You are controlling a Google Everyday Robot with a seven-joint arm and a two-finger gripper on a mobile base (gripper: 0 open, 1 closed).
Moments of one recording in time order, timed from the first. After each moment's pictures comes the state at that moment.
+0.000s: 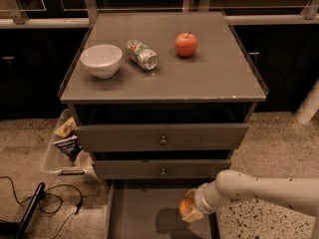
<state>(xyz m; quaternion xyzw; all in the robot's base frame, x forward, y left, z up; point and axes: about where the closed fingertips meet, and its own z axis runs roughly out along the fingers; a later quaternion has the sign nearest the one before) 0.454 -0.133 0.385 -0.59 0.76 0.16 0.20</state>
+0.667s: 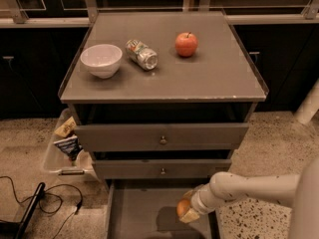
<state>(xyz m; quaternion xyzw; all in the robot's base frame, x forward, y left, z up) 0.460 -0.131 0.355 -0.58 0.78 0.16 0.19</state>
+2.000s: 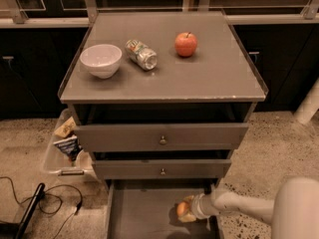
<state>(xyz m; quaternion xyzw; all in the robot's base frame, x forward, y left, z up) 0.514 -0.140 0.208 -0.52 0.80 0.16 0.26</state>
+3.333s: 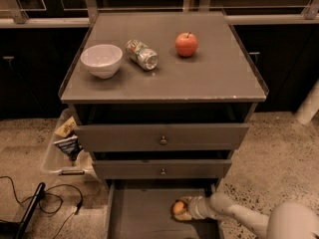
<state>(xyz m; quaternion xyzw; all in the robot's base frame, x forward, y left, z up) 0.537 -0.139 0.141 -0.49 0.79 0.19 0.31</state>
